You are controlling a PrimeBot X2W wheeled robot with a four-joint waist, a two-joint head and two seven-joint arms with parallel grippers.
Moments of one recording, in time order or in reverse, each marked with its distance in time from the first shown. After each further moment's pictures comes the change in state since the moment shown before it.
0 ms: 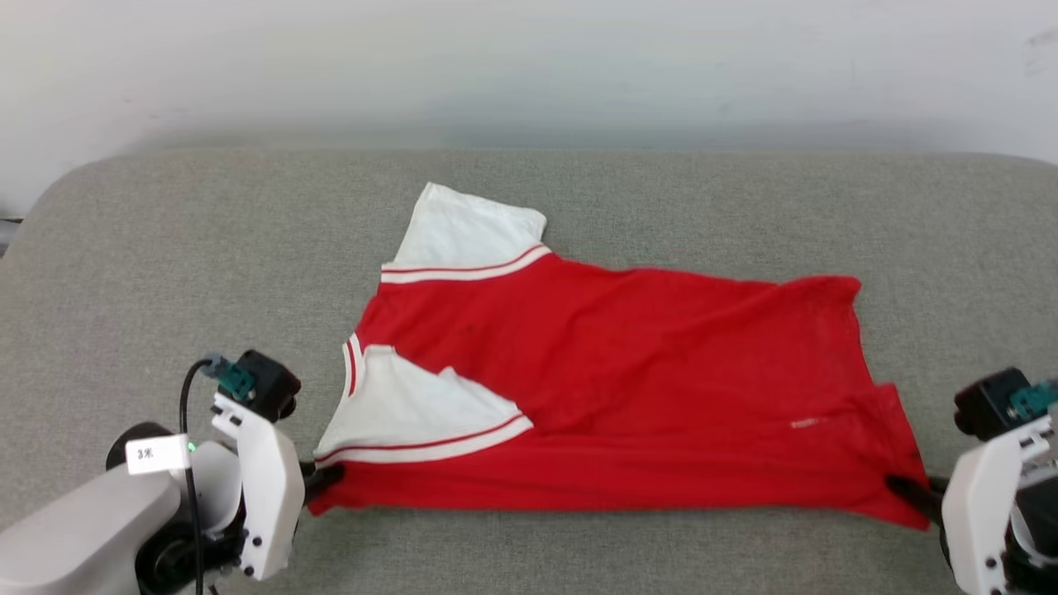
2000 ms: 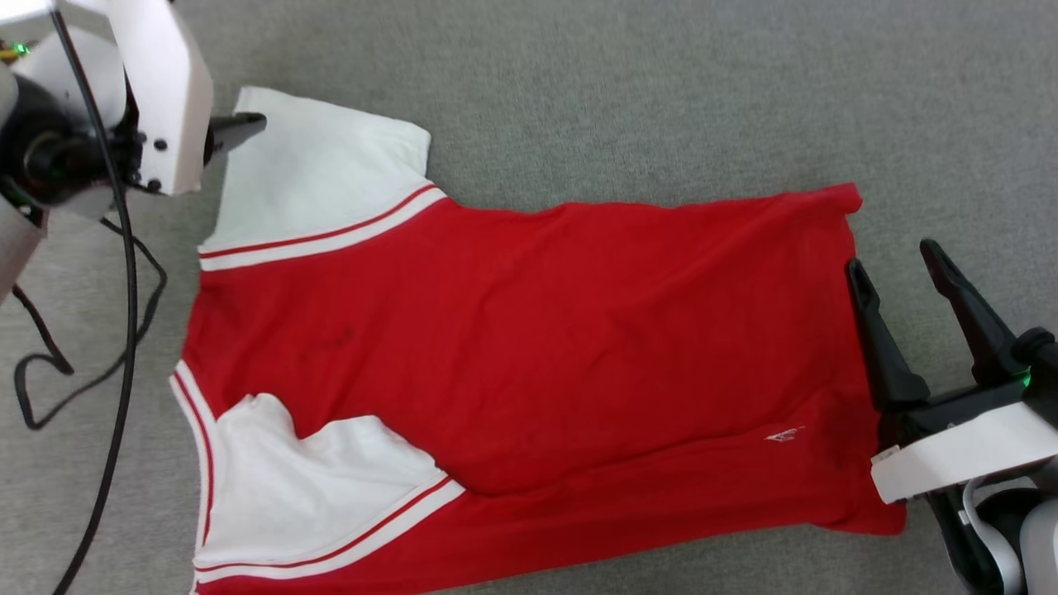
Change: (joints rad) left arm -0.632 -0.095 0.117 0.250 0.000 -0.008 0.408; right arm 0.069 0.498 -0.345 -0.340 -0.524 0.000 -0.557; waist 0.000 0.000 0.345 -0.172
